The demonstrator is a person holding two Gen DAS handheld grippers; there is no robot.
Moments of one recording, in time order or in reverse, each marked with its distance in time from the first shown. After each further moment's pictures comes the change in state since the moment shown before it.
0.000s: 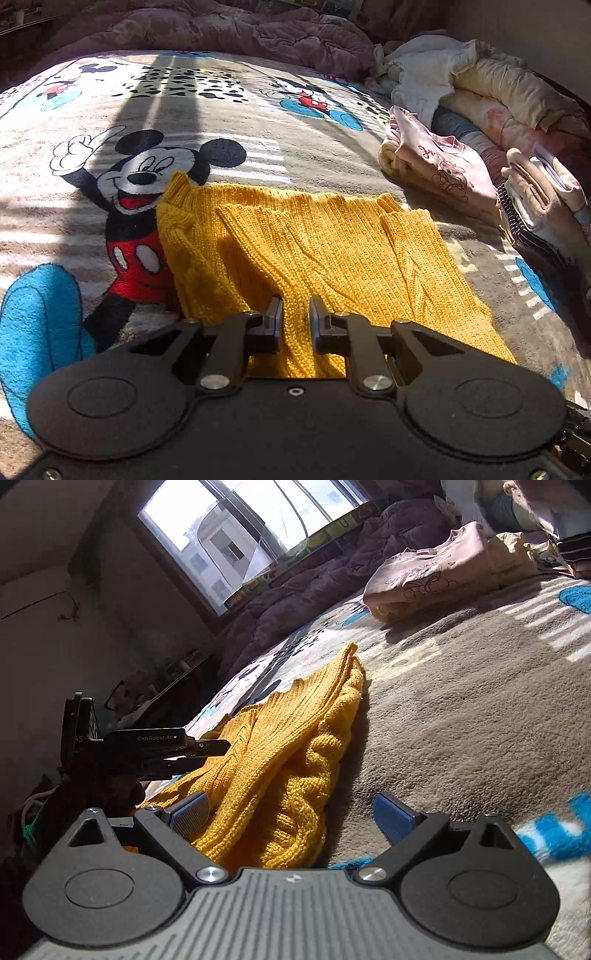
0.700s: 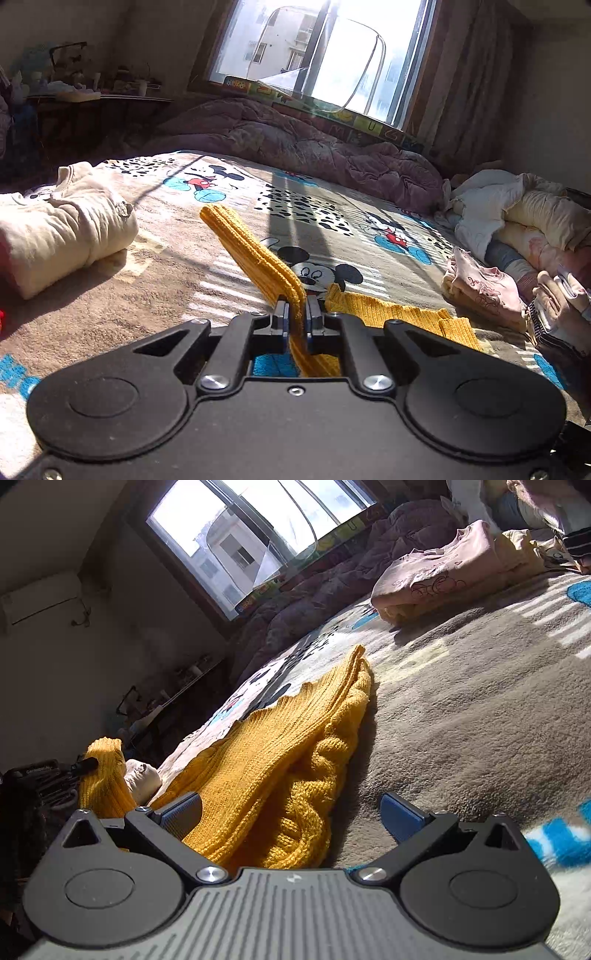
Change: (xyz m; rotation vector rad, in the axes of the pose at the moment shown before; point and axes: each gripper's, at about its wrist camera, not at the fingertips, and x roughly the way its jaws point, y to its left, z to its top) left arm -0.191 0.076 -0.060 -0.203 -0.393 0.254; right arm 0.000 -0.003 -0.001 0.001 -0.010 0.041
